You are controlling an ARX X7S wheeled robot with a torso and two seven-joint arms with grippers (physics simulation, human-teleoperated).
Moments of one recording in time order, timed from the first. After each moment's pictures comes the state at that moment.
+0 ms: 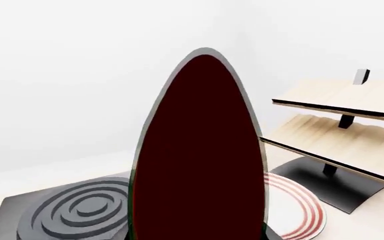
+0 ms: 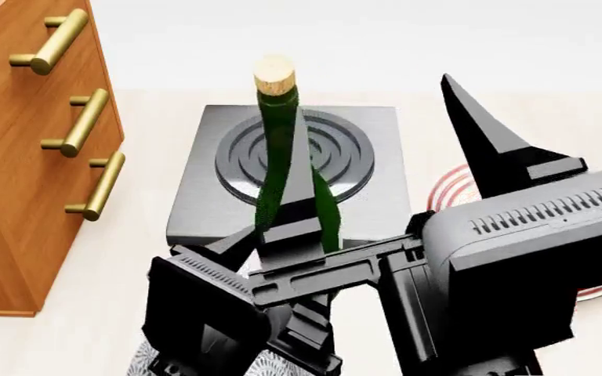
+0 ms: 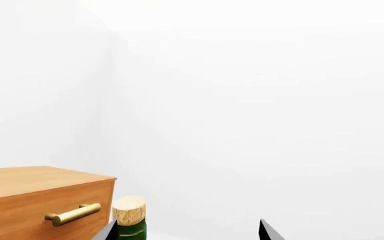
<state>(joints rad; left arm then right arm) -0.54 -0.12 0.67 0.07 -0.41 -0.27 -0.22 0.55 0.36 -0.10 -0.89 0.59 0.83 0.27</state>
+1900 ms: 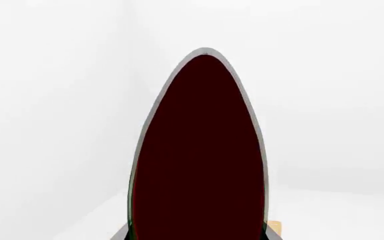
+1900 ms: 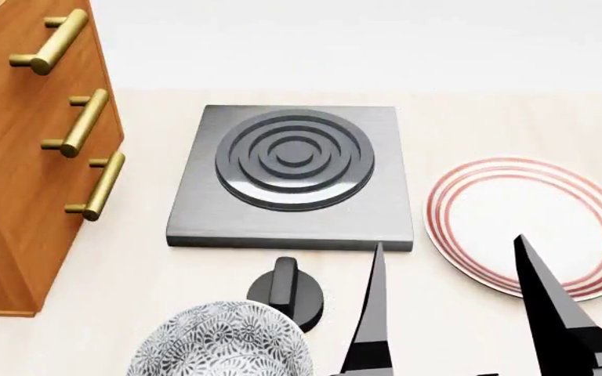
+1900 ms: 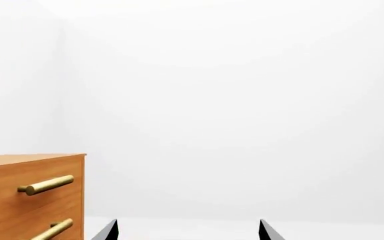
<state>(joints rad) -1.70 -0.36 0.40 -0.73 -0.40 -0.73 -0.29 0.01 0.42 -0.07 -0.94 0.47 0.42 0.34</state>
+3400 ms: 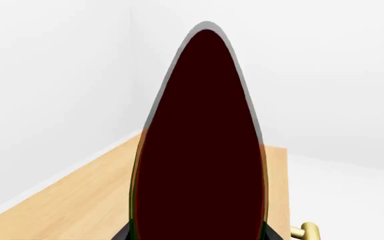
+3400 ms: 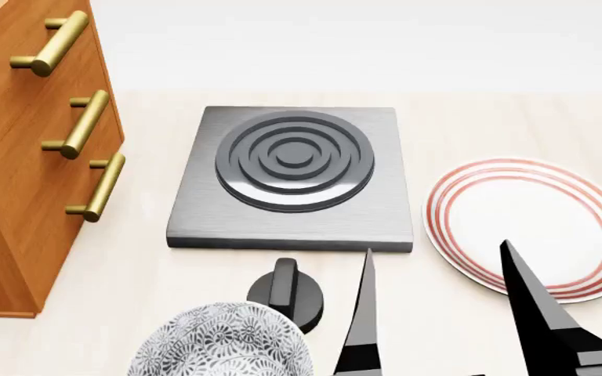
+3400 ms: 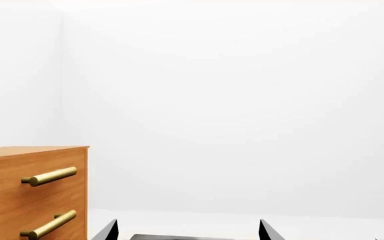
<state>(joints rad) -1.37 -0.43 0.24 -0.50 -0.49 -0.76 -0.36 0.02 0.46 -0.12 -0.90 0.47 0.38 0.37</state>
